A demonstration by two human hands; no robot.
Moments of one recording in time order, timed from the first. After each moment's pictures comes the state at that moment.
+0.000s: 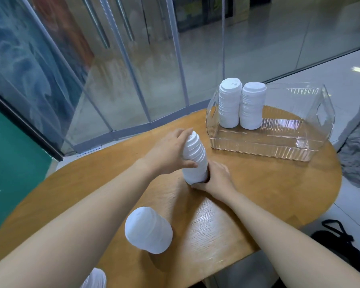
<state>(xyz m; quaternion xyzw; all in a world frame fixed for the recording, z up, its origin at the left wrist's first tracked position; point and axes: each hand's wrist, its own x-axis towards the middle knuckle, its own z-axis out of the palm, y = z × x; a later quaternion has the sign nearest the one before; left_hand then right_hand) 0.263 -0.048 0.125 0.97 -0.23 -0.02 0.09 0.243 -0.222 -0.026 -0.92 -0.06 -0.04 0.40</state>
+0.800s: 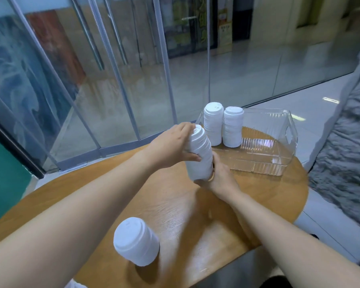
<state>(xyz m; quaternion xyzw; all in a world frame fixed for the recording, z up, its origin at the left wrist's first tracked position) 0.255 -0.090 0.187 0.94 -0.31 0.06 0.11 0.219 -0.268 0.050 -0.87 -0.03 -0.09 0.49</state>
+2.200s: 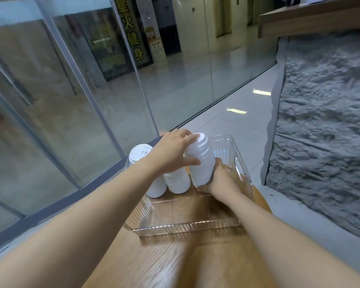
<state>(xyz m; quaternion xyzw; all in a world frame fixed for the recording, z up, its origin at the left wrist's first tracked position) 0.477 -0.326 0.151 0.87 -0.49 0.10 0.04 0.378 -0.466 0.027 -0.84 0.22 -0.07 0.49</state>
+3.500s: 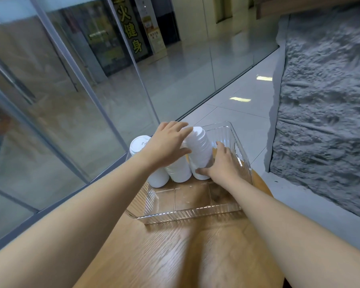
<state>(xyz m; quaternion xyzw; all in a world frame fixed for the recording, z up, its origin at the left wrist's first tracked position) 0.467 -0.315 0.152 0.86 -0.48 0.14 -0.05 0.376 -0.466 0.037 -0.87 0.25 -0.09 0.42</state>
